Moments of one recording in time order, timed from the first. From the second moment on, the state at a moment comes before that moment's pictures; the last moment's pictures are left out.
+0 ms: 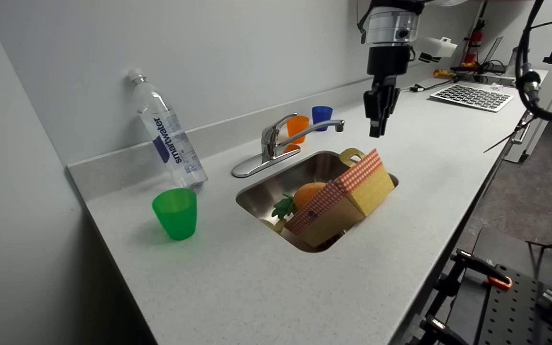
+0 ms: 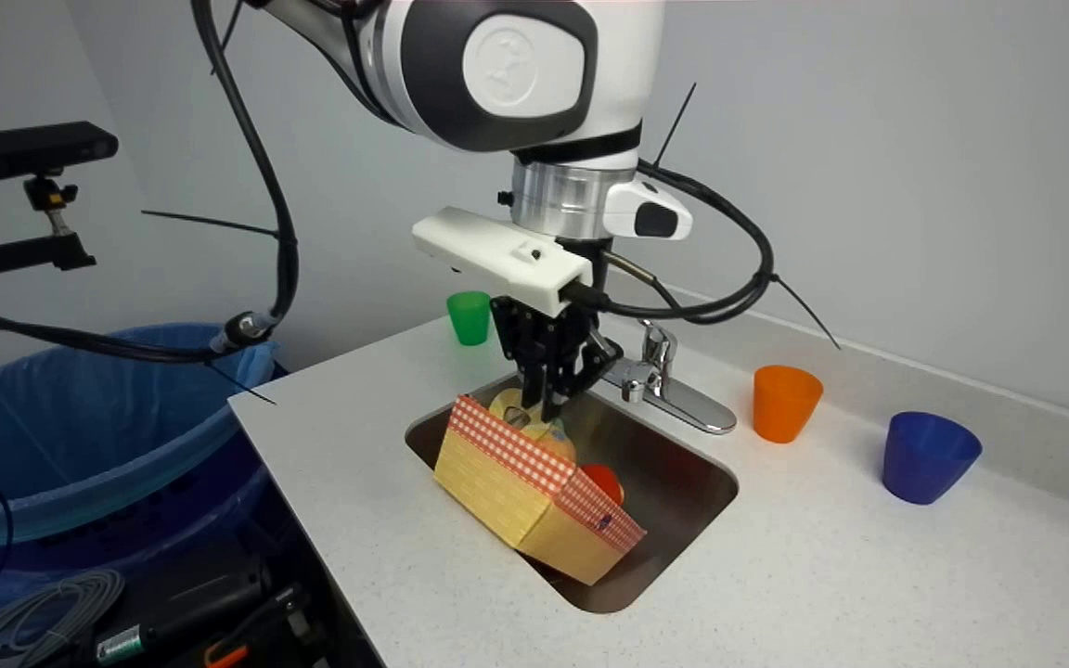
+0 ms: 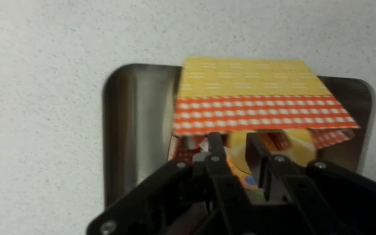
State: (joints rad) arm -0.09 -0.17 -0.12 -2.33 0.05 2.06 -0.27
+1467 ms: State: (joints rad) arm -0.13 -0.14 -0.09 -2.40 0.01 2.31 0.08
